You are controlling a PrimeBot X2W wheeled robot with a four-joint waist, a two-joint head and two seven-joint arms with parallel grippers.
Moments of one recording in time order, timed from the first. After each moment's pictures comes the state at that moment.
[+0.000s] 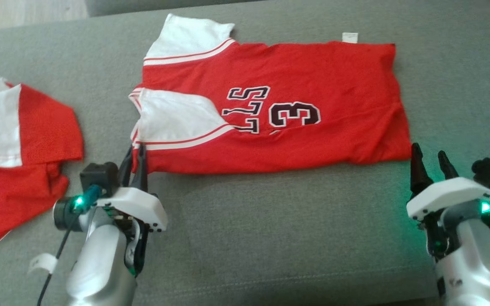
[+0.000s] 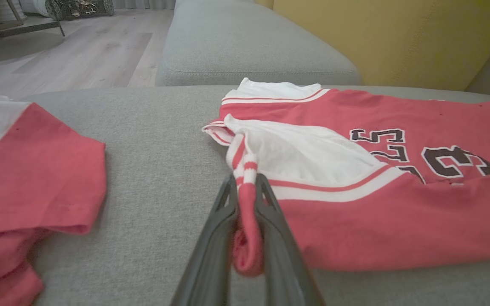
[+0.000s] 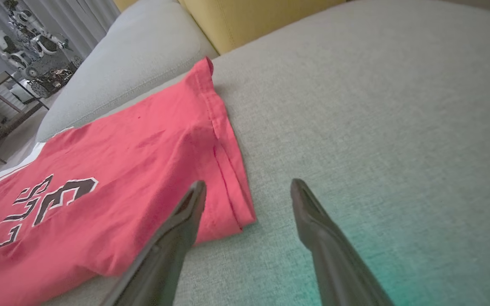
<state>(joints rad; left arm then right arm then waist) -0.35 0.05 -0.20 0.60 -0.17 0.04 -0.26 -0.36 -0.09 -0.11 0.69 0.37 0.13 -0.05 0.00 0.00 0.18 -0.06</state>
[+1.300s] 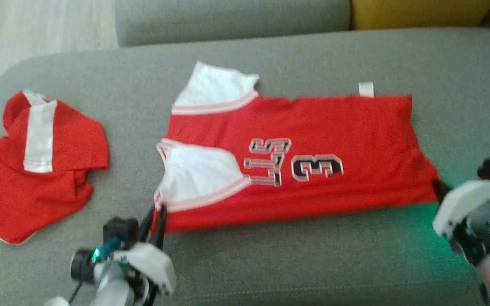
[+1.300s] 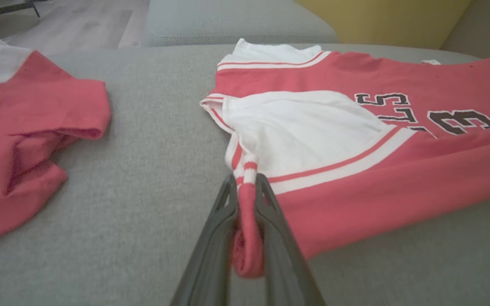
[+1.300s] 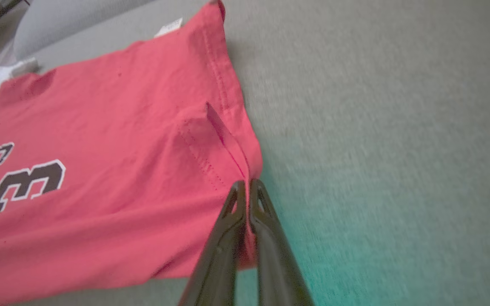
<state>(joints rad) -0.18 0.05 -0.25 0.59 -0.15 -0.02 -0.25 -0.42 -0.31 0.11 0.84 0.50 0.13 0.20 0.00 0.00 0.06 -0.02</state>
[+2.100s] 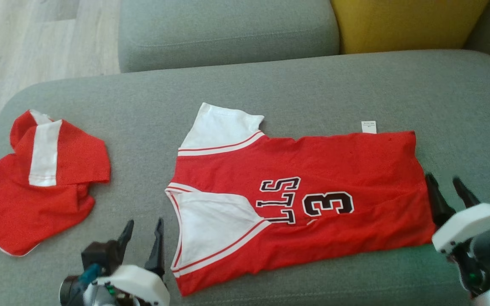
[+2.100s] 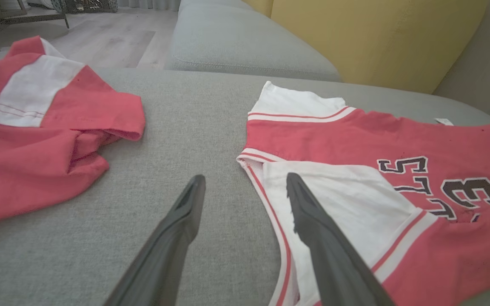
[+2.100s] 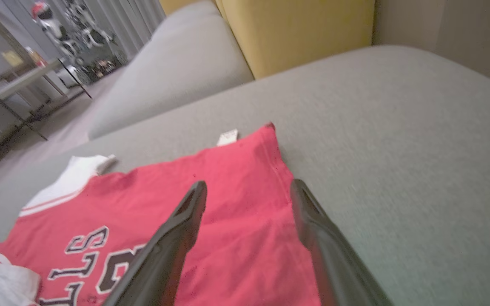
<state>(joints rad) 0.01 0.08 -0.24 0.40 -0.24 0.01 -0.23 -0.13 -0.23 -0.05 0.41 0.48 0.13 0.20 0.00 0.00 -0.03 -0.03</state>
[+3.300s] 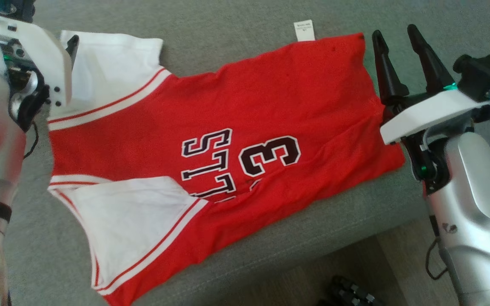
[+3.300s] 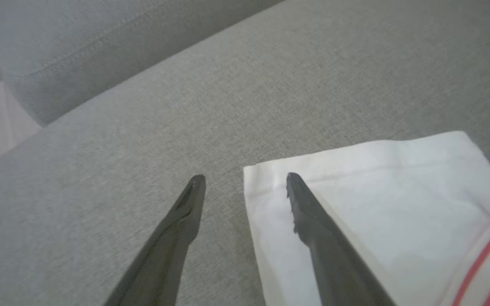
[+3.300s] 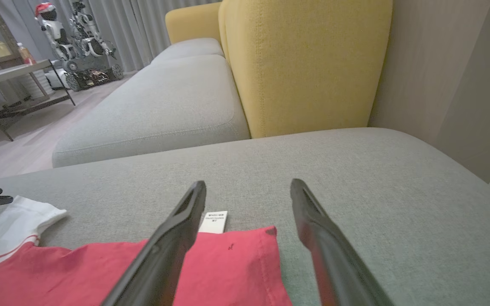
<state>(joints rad) -0.99 0.37 -0.44 0.85 -0.31 -0.13 0.33 -0.56 -0.16 0.19 0.34 0.37 0.13 -0.02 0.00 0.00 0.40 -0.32</state>
